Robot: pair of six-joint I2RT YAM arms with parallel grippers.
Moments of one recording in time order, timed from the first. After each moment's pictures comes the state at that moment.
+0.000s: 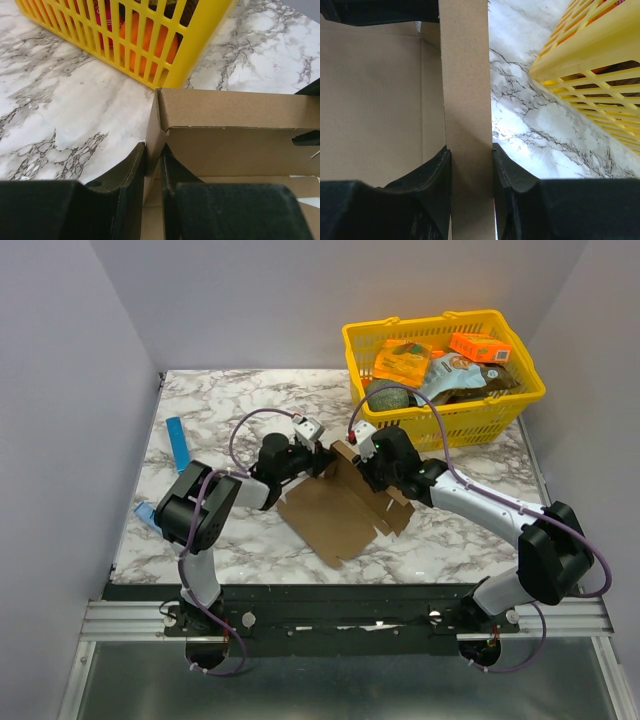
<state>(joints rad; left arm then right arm) -0.46 1.87 0.81 0.89 0.49 -0.13 0.68 1.49 1.01 -0.26 0.08 -0.19</state>
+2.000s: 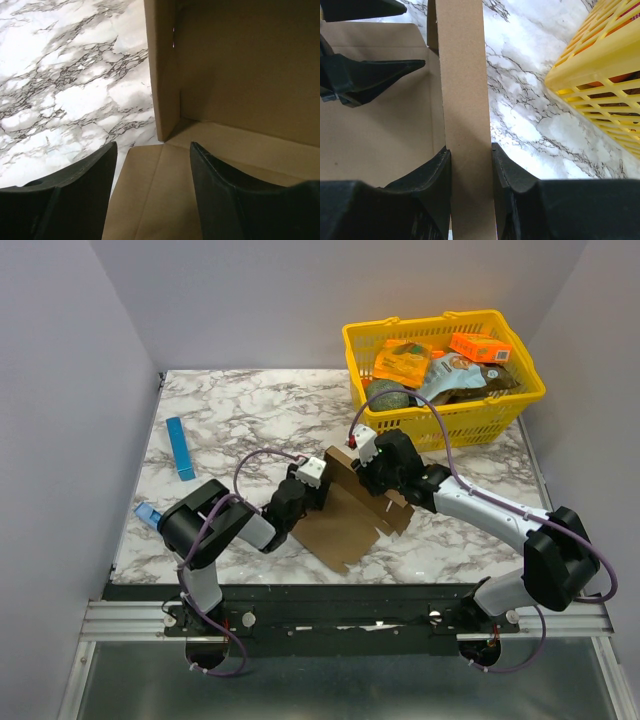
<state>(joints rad) -0.73 1.80 0.52 1.01 -0.30 -0.01 0.69 1.45 0.96 -0.21 0.03 -0.19</state>
